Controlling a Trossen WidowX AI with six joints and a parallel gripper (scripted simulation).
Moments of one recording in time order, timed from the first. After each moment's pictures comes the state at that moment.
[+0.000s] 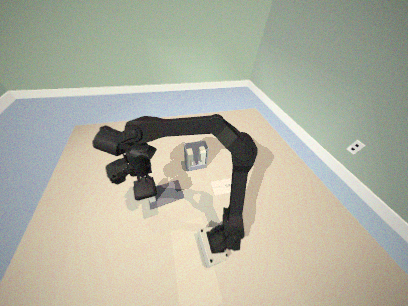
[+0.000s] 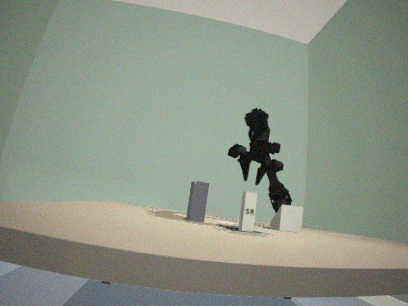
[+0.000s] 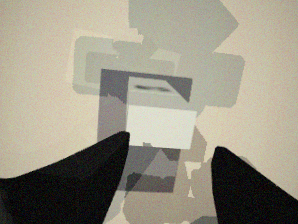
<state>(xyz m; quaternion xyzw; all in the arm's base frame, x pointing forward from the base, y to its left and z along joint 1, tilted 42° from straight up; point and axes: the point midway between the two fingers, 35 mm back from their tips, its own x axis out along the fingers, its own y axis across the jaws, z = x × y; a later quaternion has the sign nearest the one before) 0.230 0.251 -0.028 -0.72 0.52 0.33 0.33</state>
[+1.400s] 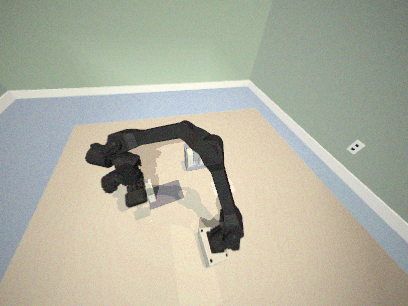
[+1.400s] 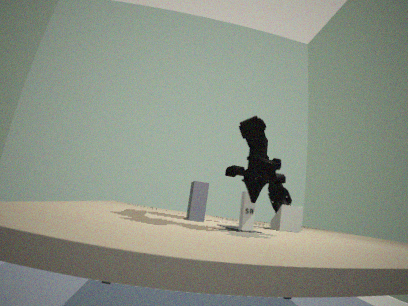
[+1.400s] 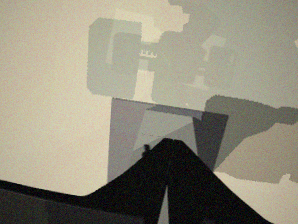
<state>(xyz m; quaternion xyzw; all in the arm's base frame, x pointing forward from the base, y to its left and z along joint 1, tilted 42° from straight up) 0.238 0.235 -0.095 -0.69 0.60 0.32 0.27</state>
